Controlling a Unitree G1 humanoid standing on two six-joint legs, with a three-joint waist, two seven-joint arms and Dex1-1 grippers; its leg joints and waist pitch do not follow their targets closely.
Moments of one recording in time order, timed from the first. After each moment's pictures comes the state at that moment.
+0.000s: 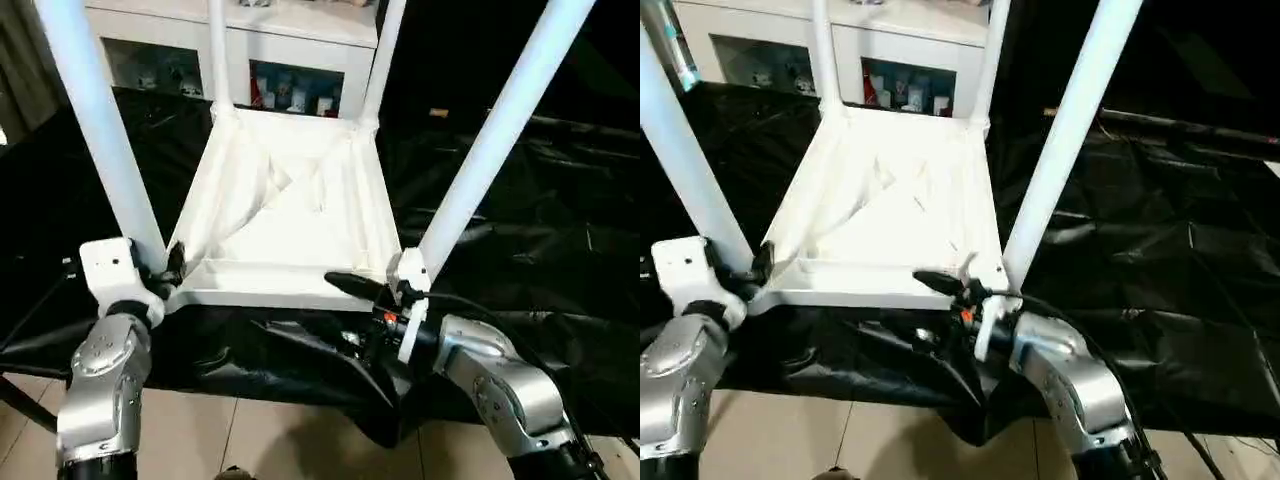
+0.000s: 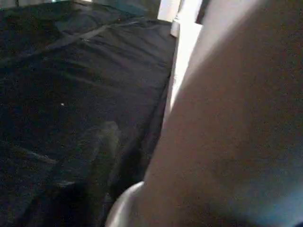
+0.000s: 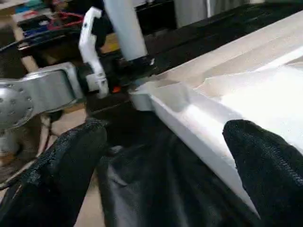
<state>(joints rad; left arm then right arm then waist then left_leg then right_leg) -0.15 0.14 0.31 0.00 -0.18 0.31 -0.08 -0.19 -0.21 0.21 -0.05 0.42 0.42 0.85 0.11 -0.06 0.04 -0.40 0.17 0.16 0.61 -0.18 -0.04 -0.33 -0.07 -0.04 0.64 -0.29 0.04</state>
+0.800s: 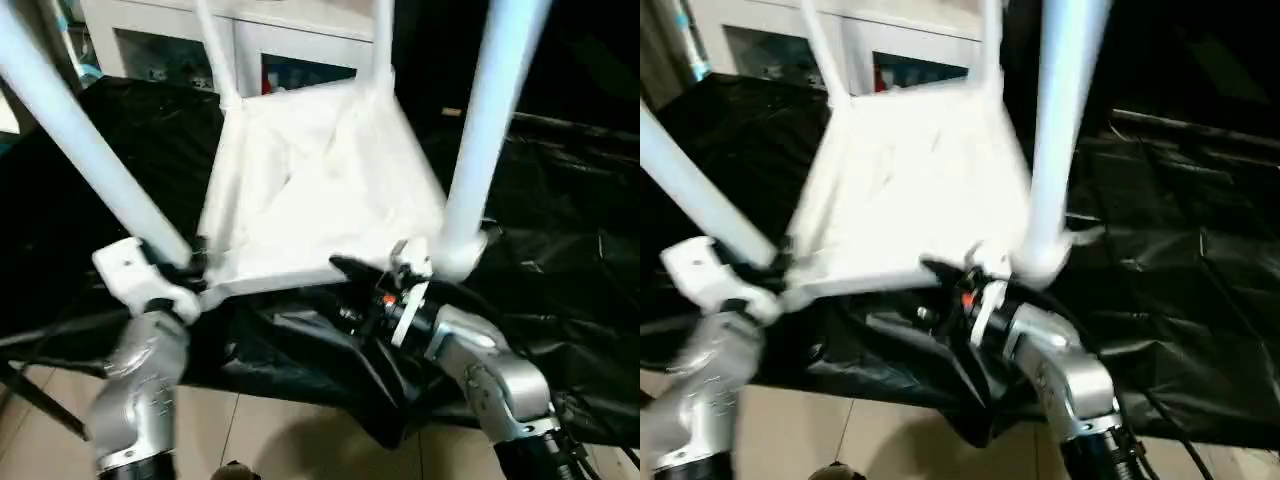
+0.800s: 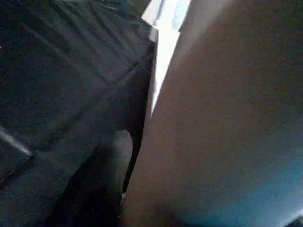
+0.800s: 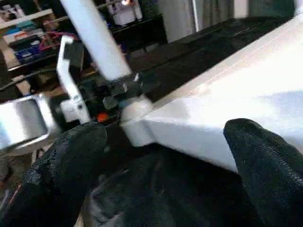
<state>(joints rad) -0.17 -0.07 0.32 -0.13 -0.39 0.46 -0.03 -0.22 -0.15 0.16 0.02 0.45 0.40 0.79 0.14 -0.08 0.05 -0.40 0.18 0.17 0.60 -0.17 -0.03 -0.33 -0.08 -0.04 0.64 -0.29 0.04</state>
